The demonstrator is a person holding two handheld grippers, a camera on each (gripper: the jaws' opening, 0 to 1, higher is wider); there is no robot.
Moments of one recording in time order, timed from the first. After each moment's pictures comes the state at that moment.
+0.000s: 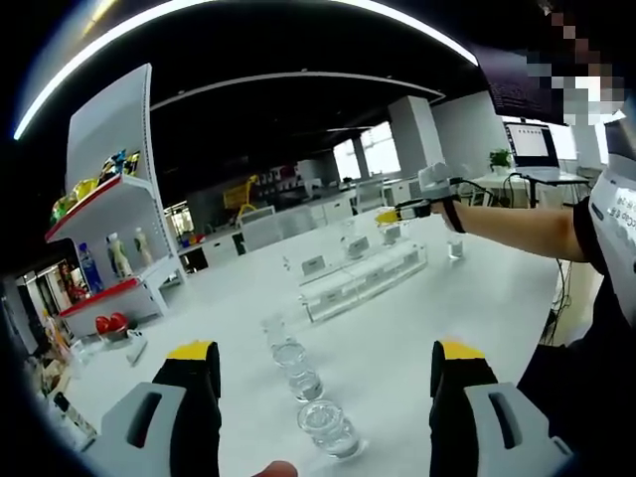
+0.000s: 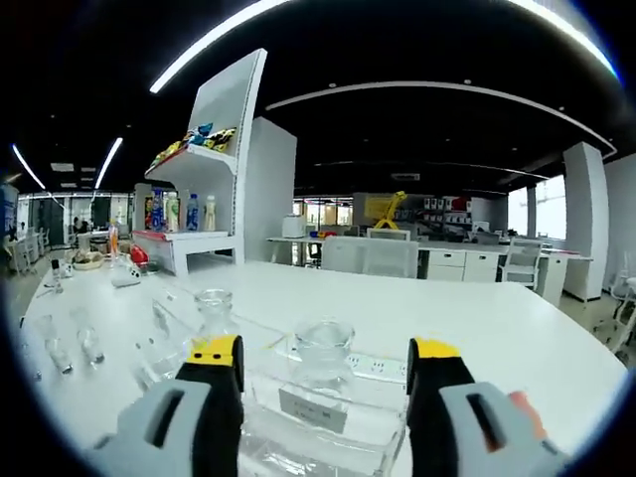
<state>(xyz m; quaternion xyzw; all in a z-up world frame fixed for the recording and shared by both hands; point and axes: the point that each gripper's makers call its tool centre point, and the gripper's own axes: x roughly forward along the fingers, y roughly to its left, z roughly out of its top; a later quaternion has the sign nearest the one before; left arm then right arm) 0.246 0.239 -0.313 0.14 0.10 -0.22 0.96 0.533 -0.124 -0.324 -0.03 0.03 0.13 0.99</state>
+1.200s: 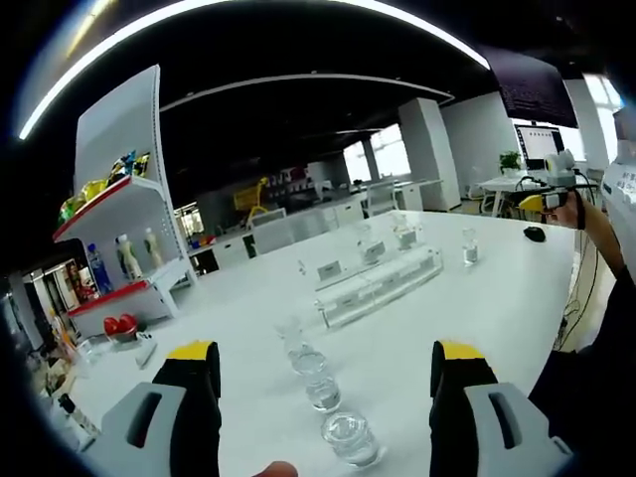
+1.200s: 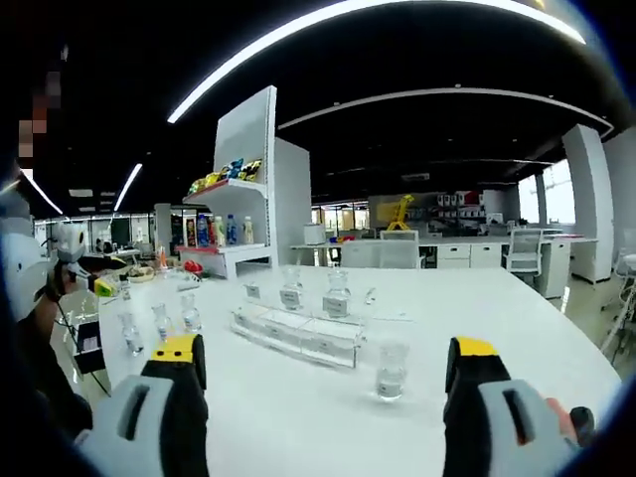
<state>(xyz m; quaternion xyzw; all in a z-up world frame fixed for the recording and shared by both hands) 0.264 0.254 -0.304 0.13 0.09 -0.19 0.97 0.270 -0.226 -0.314 0.00 0.05 0.16 0.99</state>
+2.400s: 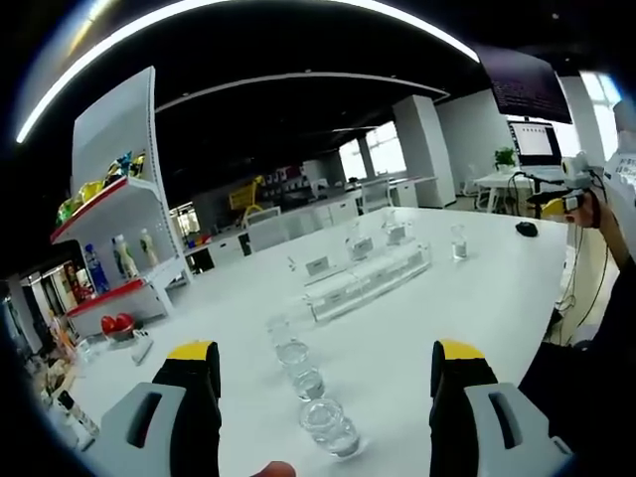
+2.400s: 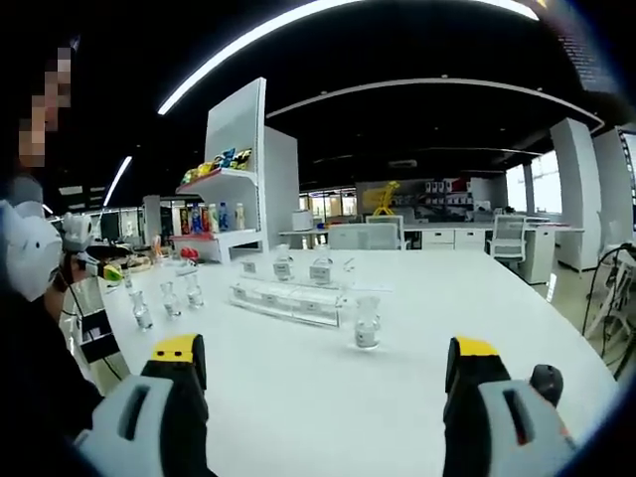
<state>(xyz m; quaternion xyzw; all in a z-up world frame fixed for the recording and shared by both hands) 0.245 0.240 -0.308 0.14 0.09 -0.21 0.96 0.210 -0.255 -0.331 0.02 0.06 0.13 0.99</state>
